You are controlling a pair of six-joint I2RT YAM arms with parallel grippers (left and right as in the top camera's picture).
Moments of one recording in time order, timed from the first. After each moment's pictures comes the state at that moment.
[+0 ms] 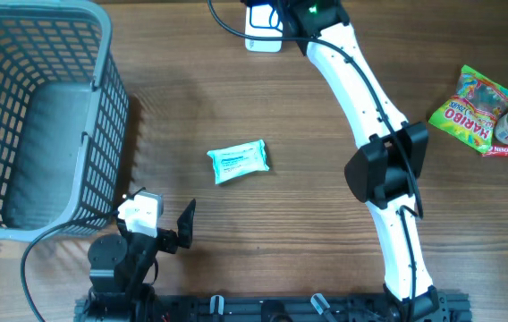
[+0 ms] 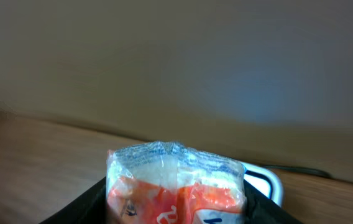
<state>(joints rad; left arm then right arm) -0.03 0.02 0.15 -0.53 0.25 0.00 0.43 2.44 2.49 -0.48 0.01 0.21</state>
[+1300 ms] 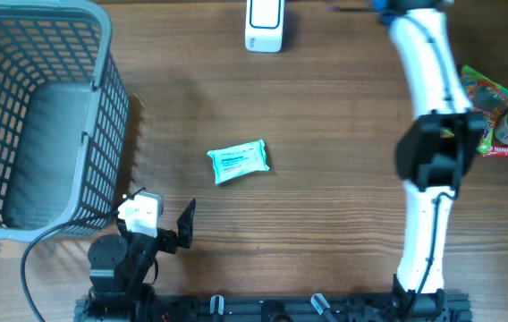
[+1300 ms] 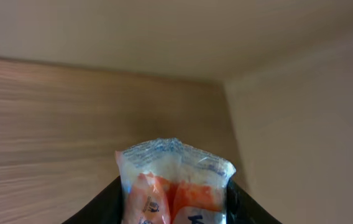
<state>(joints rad) -0.03 0.02 0.15 -0.53 0.25 0.00 0.00 2.46 2.44 -0.76 0.75 -0.31</state>
